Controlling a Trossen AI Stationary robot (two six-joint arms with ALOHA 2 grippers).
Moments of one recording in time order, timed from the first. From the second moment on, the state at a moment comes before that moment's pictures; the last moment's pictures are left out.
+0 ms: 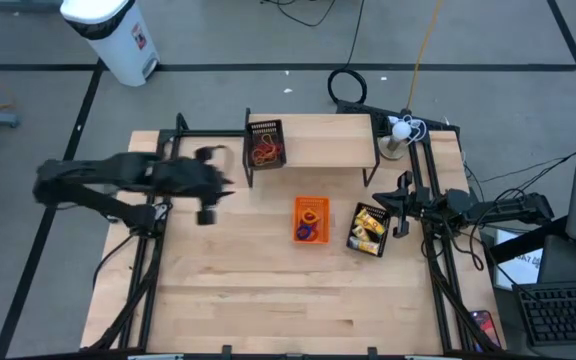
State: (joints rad) left arm -0.05 1.04 1.21 -0.88 -0.25 0.12; right arm 0.09 0.13 0.01 0.33 0.28 0.00
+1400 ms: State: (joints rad) left arm 0.08 0.15 0.01 0.03 0.03 0.00; right arm 0.09 0.26 0.01 0.43 0.29 0.02
